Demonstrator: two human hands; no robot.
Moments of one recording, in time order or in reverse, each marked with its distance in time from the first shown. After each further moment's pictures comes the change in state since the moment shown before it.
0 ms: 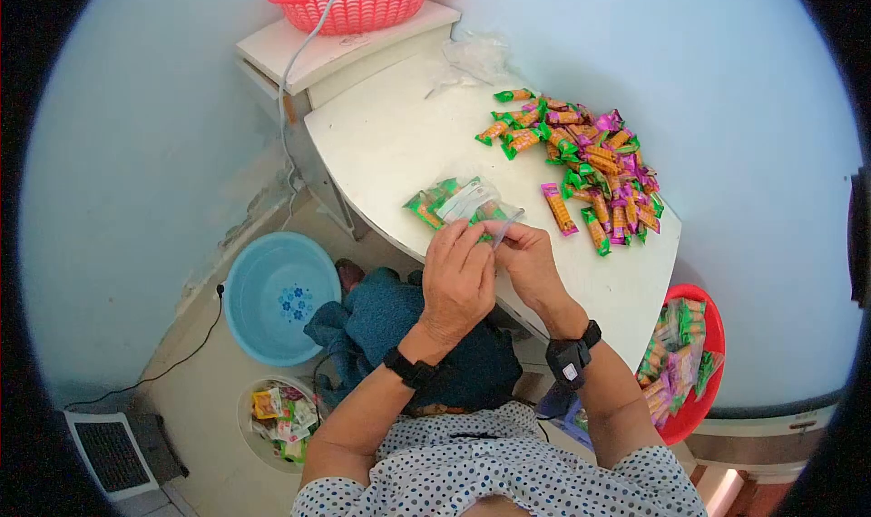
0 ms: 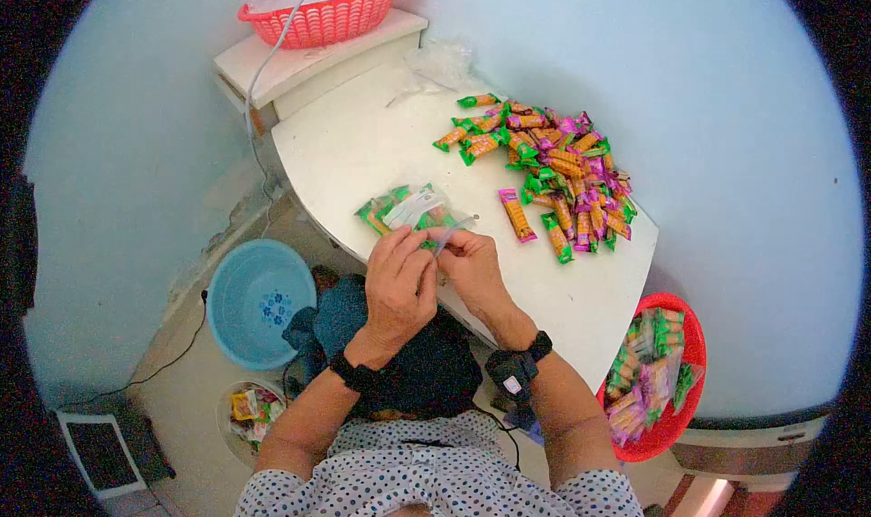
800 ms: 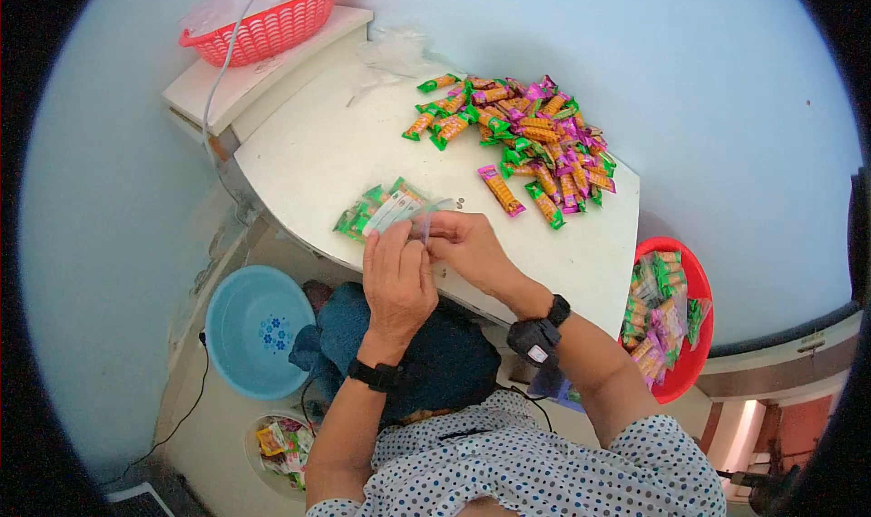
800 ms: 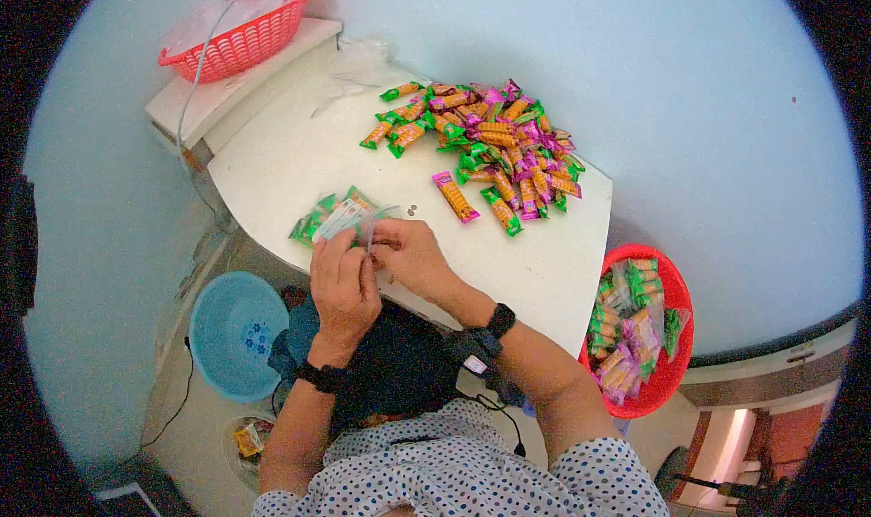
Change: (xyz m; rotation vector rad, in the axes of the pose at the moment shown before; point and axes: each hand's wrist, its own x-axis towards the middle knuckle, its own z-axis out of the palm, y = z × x) left_hand -0.007 -0.017 0.008 0.091 -0.074 0.067; right_hand 0.010 0.007 -0.005 -0.084 -0.028 -0.040
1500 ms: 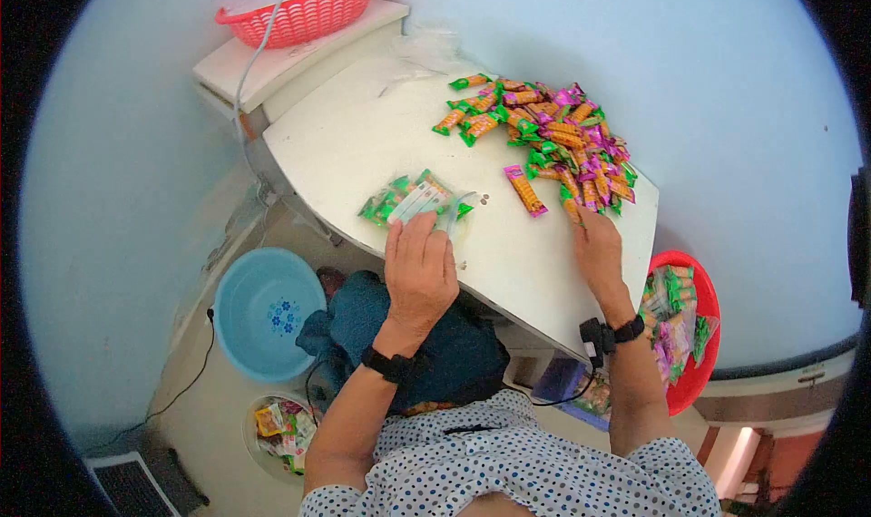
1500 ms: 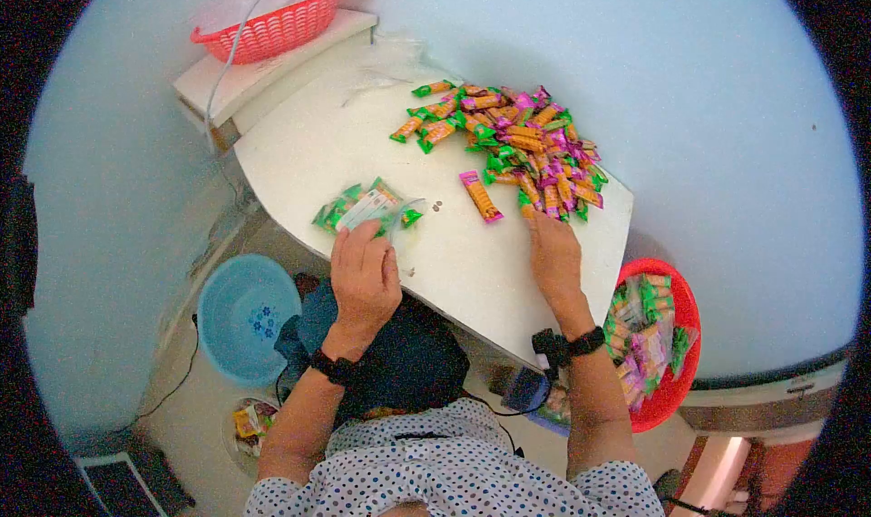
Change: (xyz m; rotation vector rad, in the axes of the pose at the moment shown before) left_hand 0.000 0.006 -0.003 0.013 0.019 -0.040; right_hand -0.060 -0.007 -0.140 -1.291 0.549 -0.251
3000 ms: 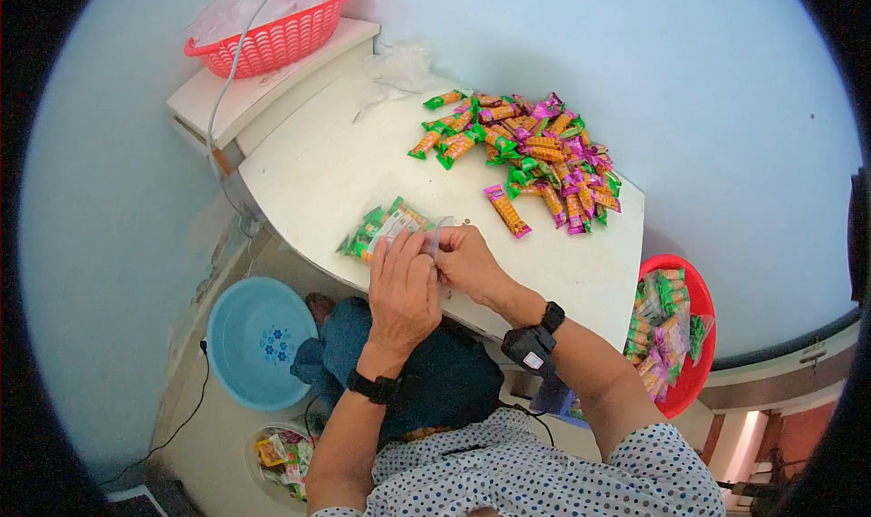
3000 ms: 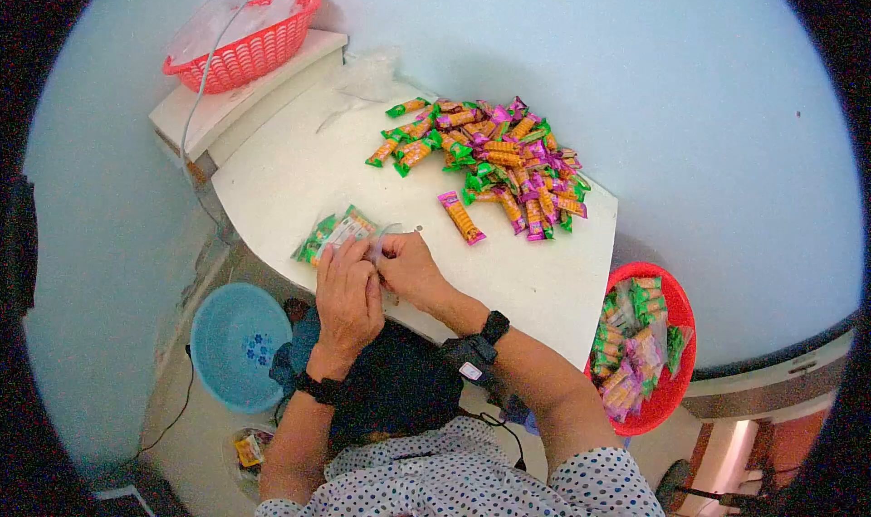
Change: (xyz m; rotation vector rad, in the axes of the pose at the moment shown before) left_hand 0.013 -0.014 0.003 -0.086 -0.126 0.084; right_hand 0.029 -0.146 0.067 1.215 -0.686 0.382
